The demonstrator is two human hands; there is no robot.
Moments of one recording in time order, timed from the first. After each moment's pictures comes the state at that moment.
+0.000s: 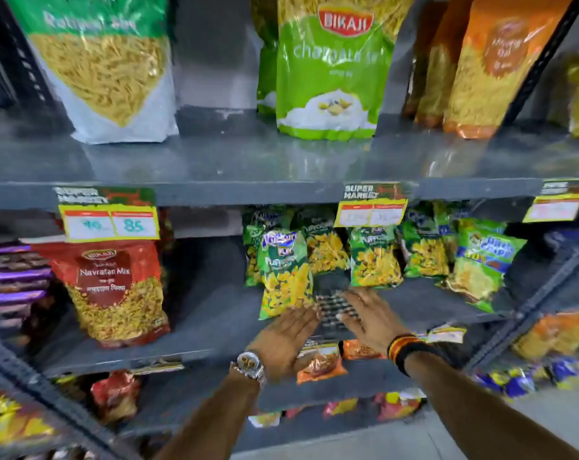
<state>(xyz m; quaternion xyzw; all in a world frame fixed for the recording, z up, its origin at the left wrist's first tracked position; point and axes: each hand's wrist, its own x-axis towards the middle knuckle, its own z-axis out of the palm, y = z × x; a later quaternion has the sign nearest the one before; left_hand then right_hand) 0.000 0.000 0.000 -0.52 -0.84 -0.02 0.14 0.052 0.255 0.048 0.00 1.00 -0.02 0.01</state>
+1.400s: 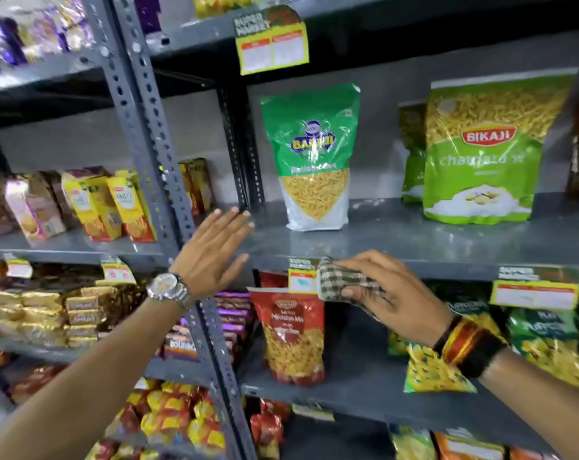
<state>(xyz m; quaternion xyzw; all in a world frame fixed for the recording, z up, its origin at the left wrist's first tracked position) 0.000 -0.356 0.344 -0.29 -0.86 0.12 0.40 0.053 0.009 0.306 -0.35 0.87 -0.28 -0.23</state>
